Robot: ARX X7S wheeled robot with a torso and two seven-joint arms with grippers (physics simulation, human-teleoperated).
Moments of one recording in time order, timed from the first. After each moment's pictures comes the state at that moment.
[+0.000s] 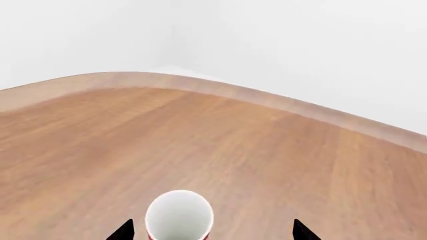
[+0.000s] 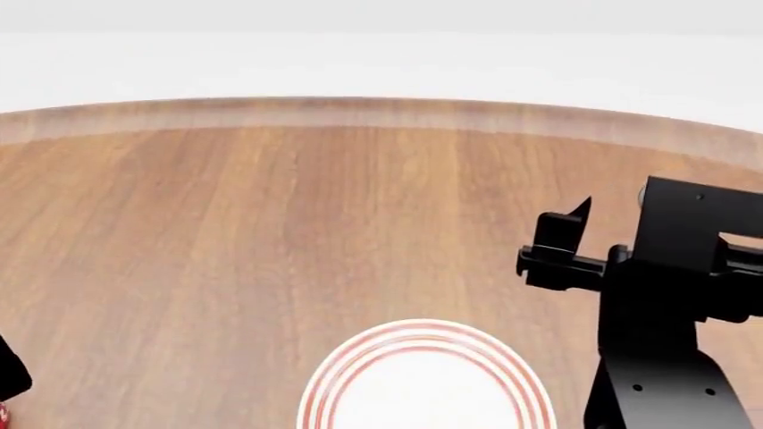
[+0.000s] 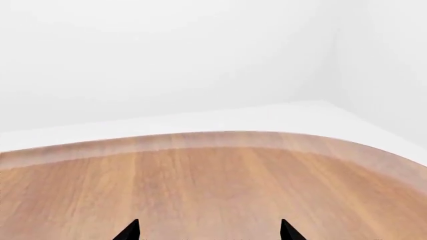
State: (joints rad) left arm -0.28 -0.19 -0.25 0.14 -0.29 -0.57 -0.37; right arm 0.67 0.22 0.04 -0.07 0.22 0.82 0.24
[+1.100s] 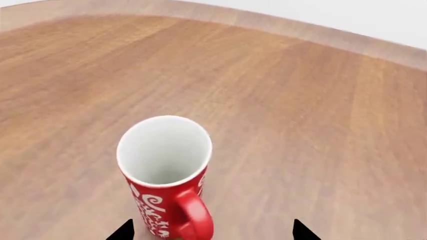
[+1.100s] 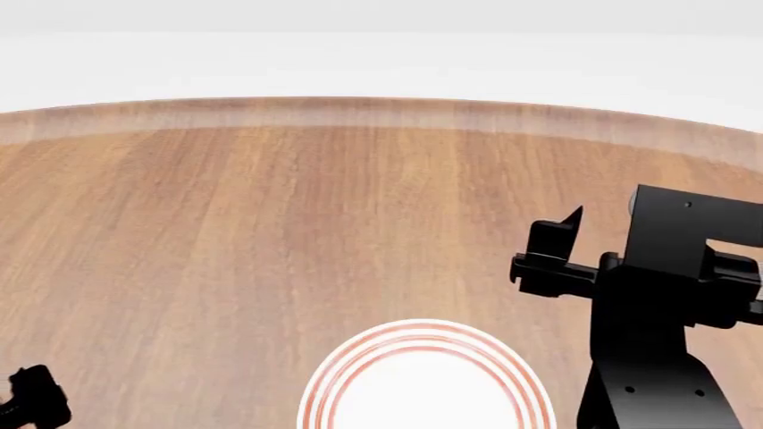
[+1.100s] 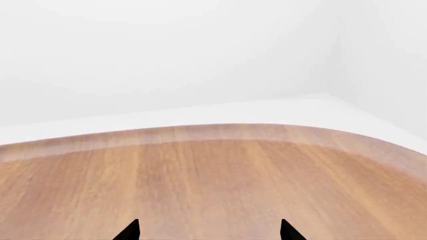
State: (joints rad) left arm -0.41 -0.21 -0.21 -0.30 -0.30 -0.49 -0.31; right arm 0.66 0.22 0.03 -0.01 0.25 0.78 0.25
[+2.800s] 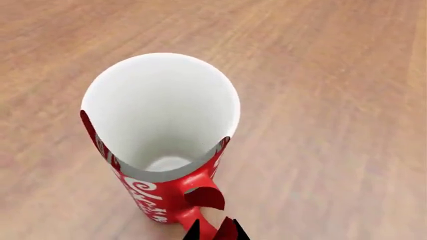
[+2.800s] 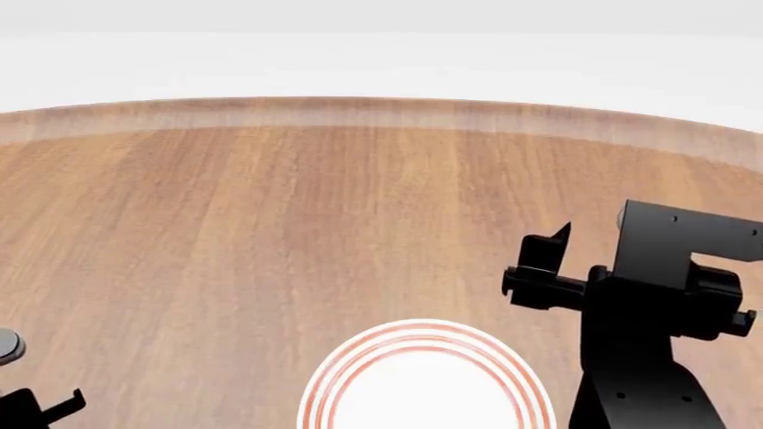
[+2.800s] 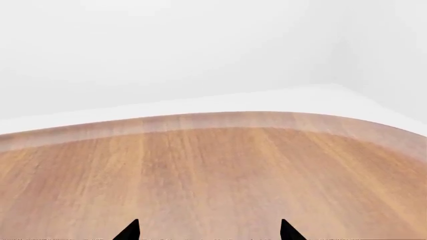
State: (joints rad) left arm -0.71 -0.23 -0.18 -1.02 -0.24 -0.24 -0.27; right arm 0.66 0.22 0.00 0.08 0.28 0.72 0.25
